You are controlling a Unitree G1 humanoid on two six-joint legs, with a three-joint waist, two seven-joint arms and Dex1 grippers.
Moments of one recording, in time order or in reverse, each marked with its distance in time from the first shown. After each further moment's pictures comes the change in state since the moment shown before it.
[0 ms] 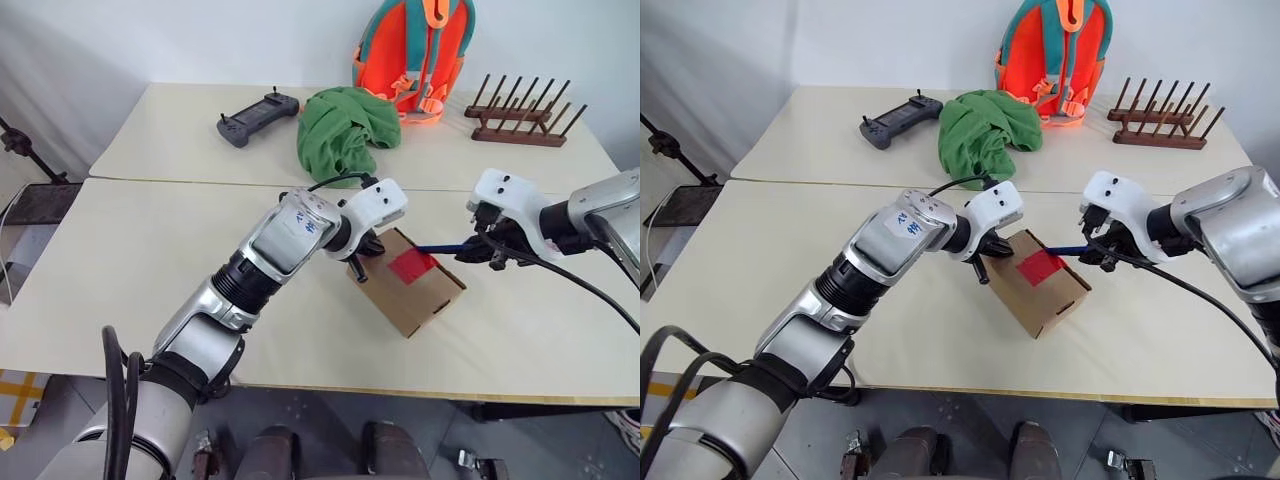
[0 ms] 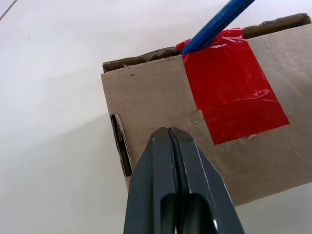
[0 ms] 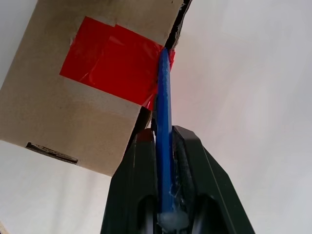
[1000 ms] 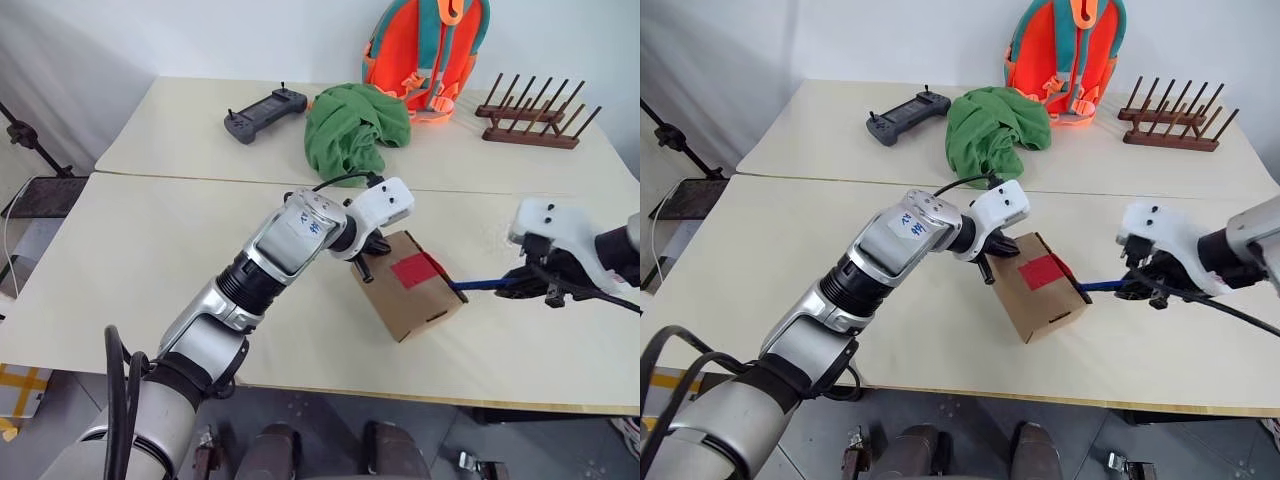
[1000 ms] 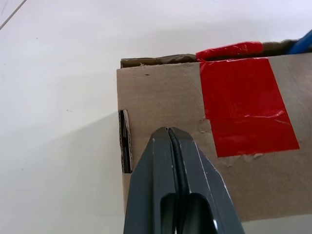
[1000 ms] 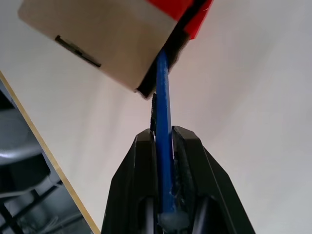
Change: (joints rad) left arm 0.000 -0.019 0.006 0.001 0.000 -0.009 0.020; right arm 0.239 -0.227 -0.217 -0.138 0.112 -0.001 0.121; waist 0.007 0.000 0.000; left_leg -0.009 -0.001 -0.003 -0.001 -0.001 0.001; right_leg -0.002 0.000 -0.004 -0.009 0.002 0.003
